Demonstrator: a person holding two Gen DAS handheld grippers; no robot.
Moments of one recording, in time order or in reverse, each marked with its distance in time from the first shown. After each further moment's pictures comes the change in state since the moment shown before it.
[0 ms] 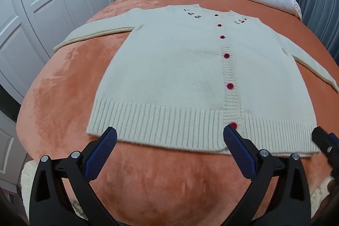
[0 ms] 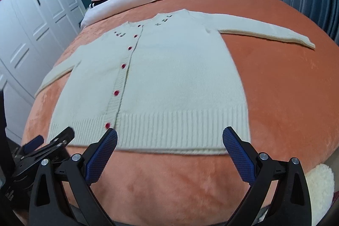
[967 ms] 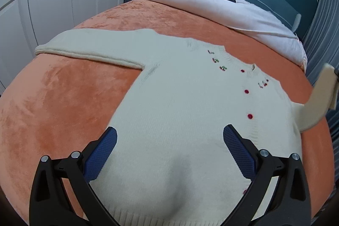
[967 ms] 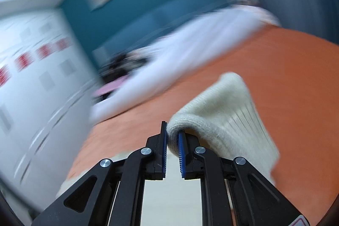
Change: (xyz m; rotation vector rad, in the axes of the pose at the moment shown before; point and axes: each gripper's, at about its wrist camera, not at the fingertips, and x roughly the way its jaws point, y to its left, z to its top) left arm 0.080 0.067 0.126 -0.247 -0.089 -0.151; right arm 0.089 0.027 0.324 -0.071 -0.328 0.440
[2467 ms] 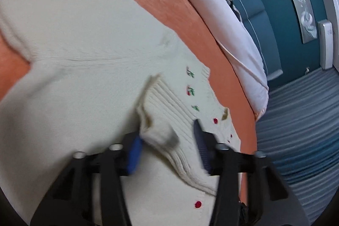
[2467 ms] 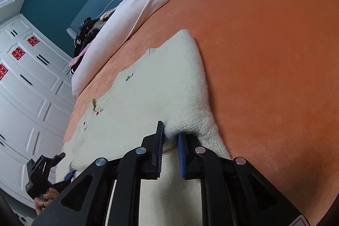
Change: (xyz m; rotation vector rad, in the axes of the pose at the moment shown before) left arm 0.187 -0.017 0.082 -0.440 0.175 -0.455; right arm 0.044 -0.096 -0.168 0.373 0.133 -0.256
